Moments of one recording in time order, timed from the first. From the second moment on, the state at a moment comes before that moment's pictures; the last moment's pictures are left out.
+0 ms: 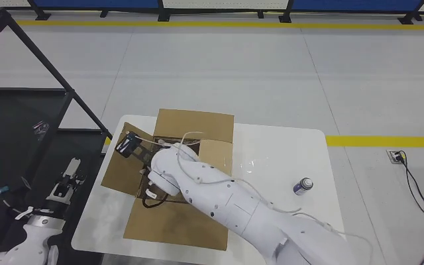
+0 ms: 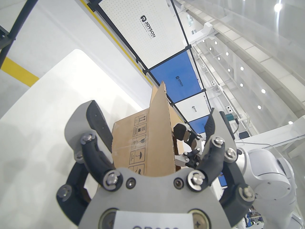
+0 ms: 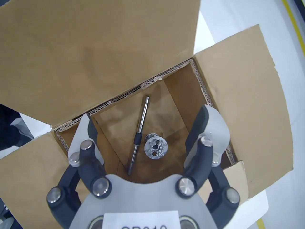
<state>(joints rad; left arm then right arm) 1.47 -1.09 -1.91 -1.66 -0.03 -0.31 -0.30 -0.15 -1.85 0.41 -0.82 -0.95 0.07 0.84</state>
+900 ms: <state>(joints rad) 1.44 -1.09 -1.88 -1.68 0.03 -0.26 -0.32 -1.21 -1.50 1.22 -2.16 -1.85 0.38 1.29</state>
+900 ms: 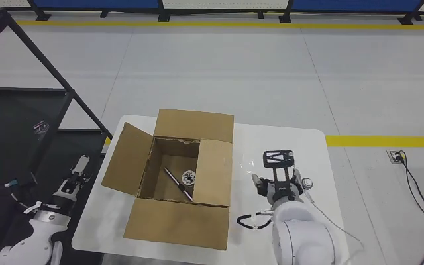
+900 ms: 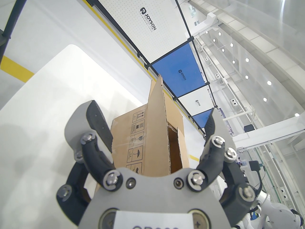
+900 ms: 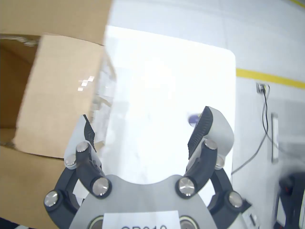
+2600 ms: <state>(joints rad) 1.43 -1.09 -1.89 -1.69 0.03 -0.26 -0.33 -1.03 -1.51 1.61 -1.58 -1.46 0.32 1.12</state>
